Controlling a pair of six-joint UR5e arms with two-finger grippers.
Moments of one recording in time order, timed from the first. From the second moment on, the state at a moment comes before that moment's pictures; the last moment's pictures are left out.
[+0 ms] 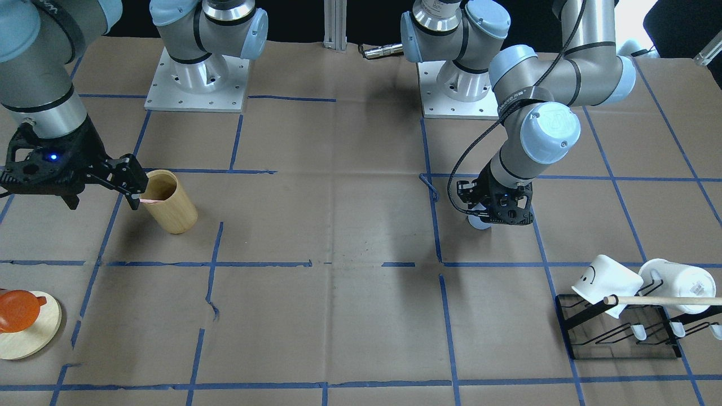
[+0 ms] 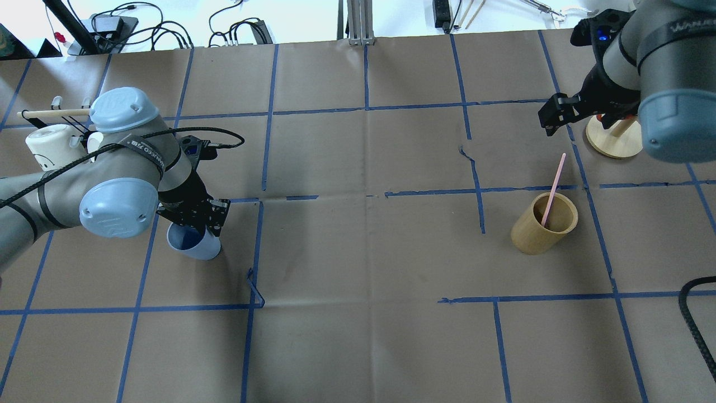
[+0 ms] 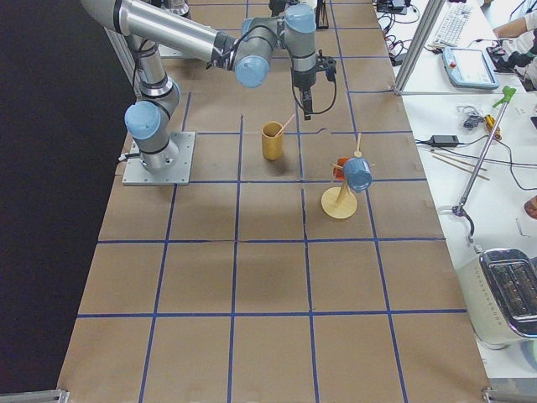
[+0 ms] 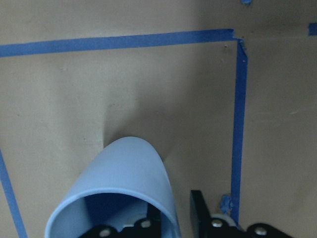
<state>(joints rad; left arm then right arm) -1.43 -1.71 -2.03 -1.14 1.59 0.20 1.37 -1.55 1.87 -2.07 -1.60 -0.25</state>
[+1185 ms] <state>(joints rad) -1.92 -1.94 -1.65 -1.11 1.57 -0.55 1.37 -1.58 1.99 -2.14 -1.60 -0.24</state>
